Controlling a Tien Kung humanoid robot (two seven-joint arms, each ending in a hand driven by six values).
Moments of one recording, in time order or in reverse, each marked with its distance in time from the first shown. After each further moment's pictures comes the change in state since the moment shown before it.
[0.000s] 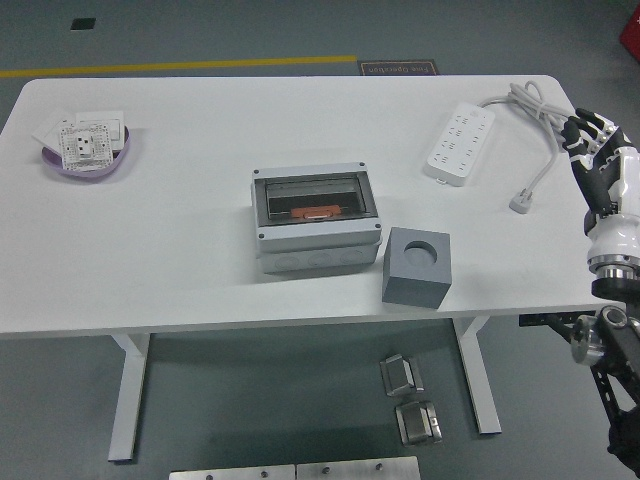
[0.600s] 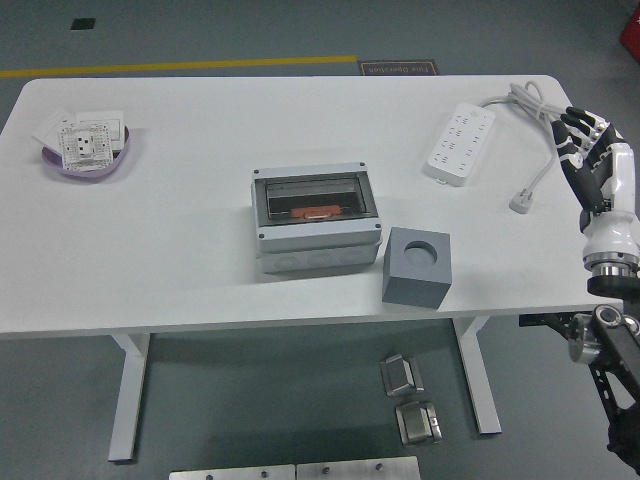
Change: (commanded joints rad) left arm 0.001 0.001 0.034 0.000 -0.040 0.000 0.001; right arm 0.004 0.000 -0.005 0.007 -0.046 -0.009 -0.017
